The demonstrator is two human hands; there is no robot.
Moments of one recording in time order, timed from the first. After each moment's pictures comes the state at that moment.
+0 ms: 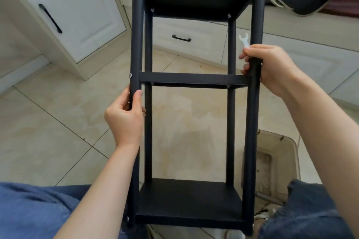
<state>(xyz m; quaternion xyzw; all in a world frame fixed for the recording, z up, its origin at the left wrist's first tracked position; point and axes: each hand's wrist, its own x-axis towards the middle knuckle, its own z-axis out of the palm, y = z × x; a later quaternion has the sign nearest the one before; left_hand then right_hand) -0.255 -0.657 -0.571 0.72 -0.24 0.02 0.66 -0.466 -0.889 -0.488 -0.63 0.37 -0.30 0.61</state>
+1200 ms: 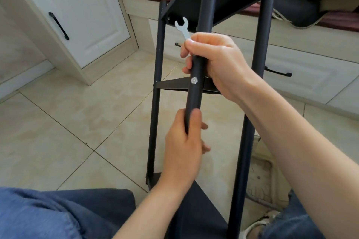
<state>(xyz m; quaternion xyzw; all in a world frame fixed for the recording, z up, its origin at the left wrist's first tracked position) -0.374 -0.650 -0.513 0.67 -0.31 -0.28 0.62 -0.395 -0.792 -0.425 -0.70 0.16 -0.30 0.63</state>
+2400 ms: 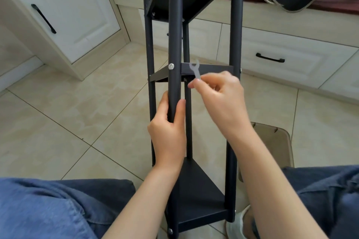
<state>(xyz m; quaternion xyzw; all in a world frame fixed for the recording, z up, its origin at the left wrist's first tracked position) -0.361 -0.656 -0.547 0.69 -0.30 -0.12 0.64 -0.434 -0.740 -0.484 -0.72 0.40 -0.37 0.43</state>
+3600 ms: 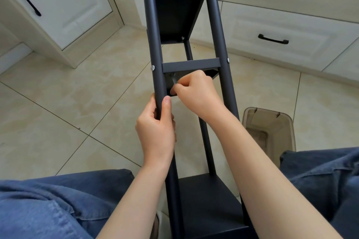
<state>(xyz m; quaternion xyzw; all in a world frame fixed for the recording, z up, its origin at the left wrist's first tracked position) -0.345 -0.638 -0.570 0.73 -0.25 -0.15 0.62 -0.391 -0.749 -0.529 -0.77 0.42 -0.19 0.44</state>
